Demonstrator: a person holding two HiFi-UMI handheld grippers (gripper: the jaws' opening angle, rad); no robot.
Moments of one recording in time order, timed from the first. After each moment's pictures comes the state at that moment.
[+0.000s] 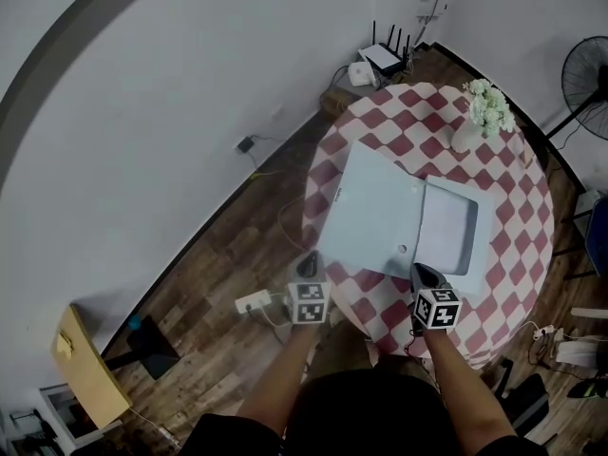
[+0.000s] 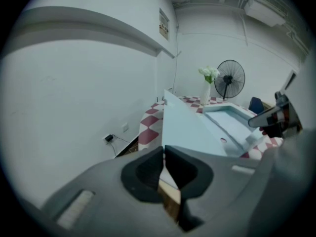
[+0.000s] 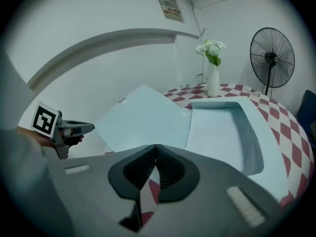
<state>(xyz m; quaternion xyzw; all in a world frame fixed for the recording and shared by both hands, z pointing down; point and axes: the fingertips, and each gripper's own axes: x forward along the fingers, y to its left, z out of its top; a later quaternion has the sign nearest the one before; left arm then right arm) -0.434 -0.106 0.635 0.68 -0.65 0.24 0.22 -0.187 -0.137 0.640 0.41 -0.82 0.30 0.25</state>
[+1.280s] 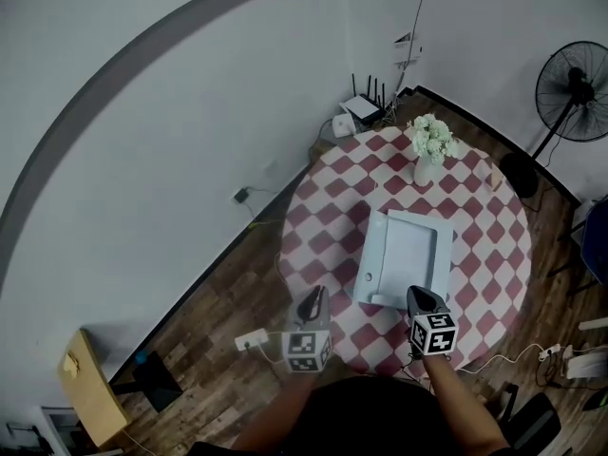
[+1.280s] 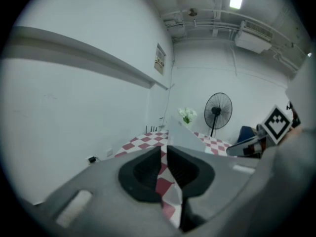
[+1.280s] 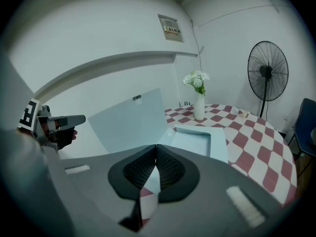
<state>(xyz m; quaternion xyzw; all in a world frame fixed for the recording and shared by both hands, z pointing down) -0.281 -0.087 0.471 0.73 -0.66 0.09 0.15 -0.075 -0.136 0.535 0.42 -0.85 0.25 0.19</state>
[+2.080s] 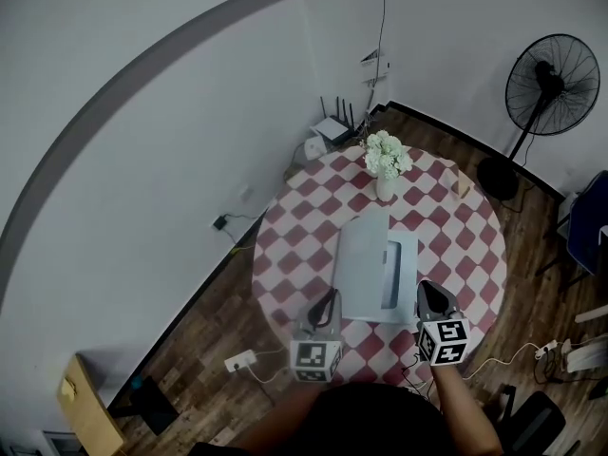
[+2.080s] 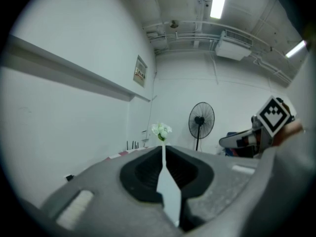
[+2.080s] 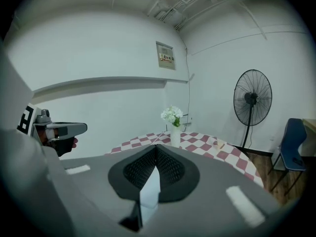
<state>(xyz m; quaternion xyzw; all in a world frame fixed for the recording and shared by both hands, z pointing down) -0.137 -0.130 0.402 0.79 -0.61 0.06 0.08 0.050 -0.172 0.434 0.49 -0.85 0.15 0.13</state>
